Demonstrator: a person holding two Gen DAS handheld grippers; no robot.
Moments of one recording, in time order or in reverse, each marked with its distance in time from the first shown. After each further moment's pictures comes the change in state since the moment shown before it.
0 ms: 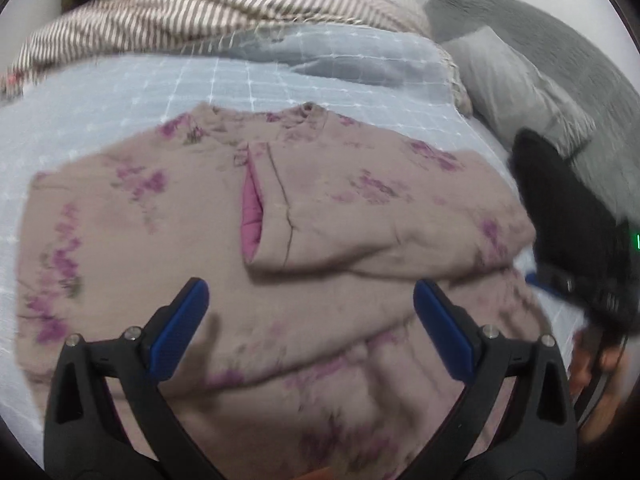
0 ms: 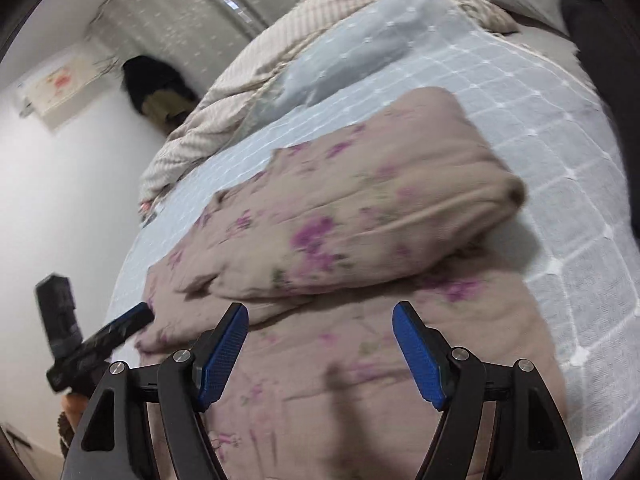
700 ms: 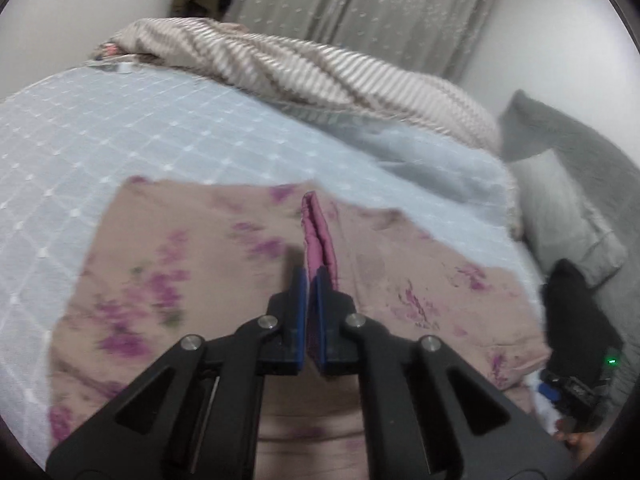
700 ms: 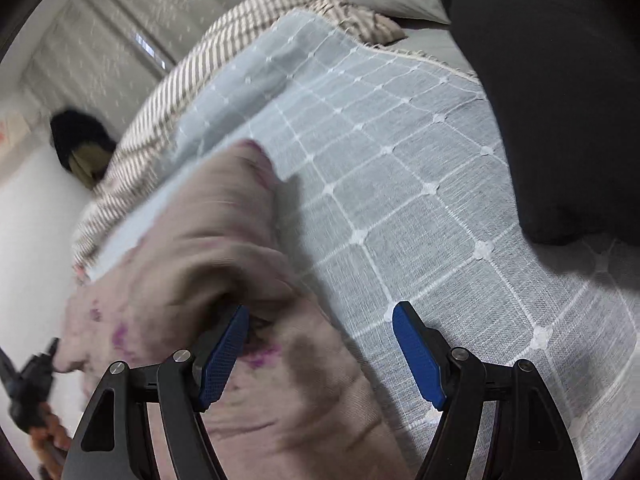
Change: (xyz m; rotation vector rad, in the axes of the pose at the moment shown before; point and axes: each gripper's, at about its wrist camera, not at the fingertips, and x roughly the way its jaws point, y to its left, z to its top) left arm -0.053 0.059 -0.013 -0.274 -0.298 0.180; right arm -0.010 -0.088 0.022 0.146 -0.089 -0.254
